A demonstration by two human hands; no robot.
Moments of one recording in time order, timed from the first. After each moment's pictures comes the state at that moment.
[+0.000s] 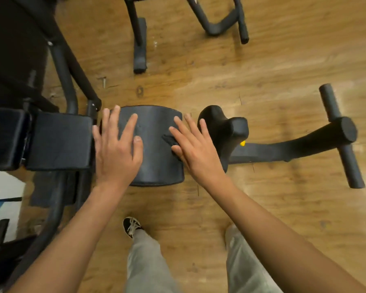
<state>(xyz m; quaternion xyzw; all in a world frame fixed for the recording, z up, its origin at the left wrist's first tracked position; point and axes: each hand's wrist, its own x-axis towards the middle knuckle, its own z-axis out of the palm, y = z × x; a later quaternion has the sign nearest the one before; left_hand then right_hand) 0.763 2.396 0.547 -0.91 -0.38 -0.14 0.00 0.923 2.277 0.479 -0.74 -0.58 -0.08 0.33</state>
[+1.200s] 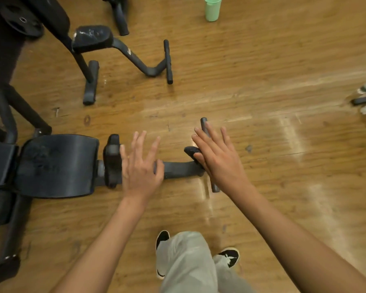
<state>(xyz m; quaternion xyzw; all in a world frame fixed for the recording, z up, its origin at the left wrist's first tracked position) 1.122 1.973 0.646 -0.92 -0.32 -0.22 -0.03 1.306 1.835 0.639 -0.75 -0.59 -0.19 0.24</state>
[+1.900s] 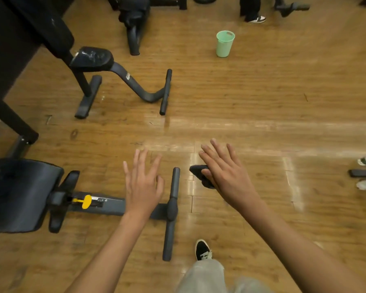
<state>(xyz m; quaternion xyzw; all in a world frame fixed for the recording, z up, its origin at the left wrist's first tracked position) 1.454 1.999 0.627 -0.88 -0.42 -0.21 -0.03 1.676 1.876 0.659 -0.69 -0.68 -0.14 0.19</state>
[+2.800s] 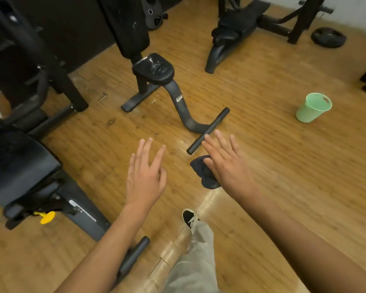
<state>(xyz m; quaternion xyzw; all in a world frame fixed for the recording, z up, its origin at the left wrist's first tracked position) 1.778 2.313 0.662 -0.73 -0.65 -0.20 0.01 2.025 2.351 0.663 -0.48 -0.84 -0.10 0.24</state>
